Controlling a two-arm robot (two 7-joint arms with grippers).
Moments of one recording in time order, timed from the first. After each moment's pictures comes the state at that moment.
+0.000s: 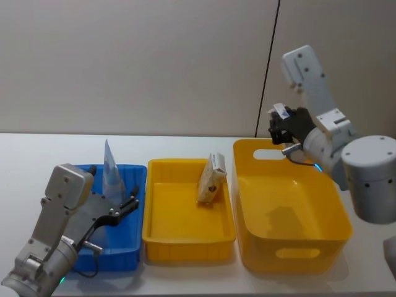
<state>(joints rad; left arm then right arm) -0.24 0.38 0.45 -1.63 -0.20 0.01 -0.01 0.53 0.29 -0.34 -1.66 0.03 0.77 0.03</state>
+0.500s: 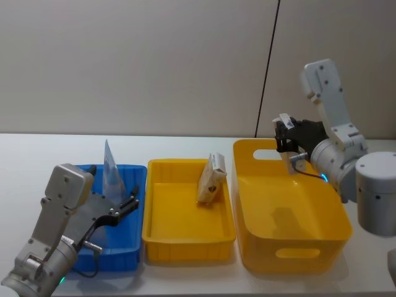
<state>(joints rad) -0.24 0.38 0.45 -1.63 -0.20 0.01 -0.01 0.48 0.24 -0.25 -1.62 0.09 0.68 0.05</state>
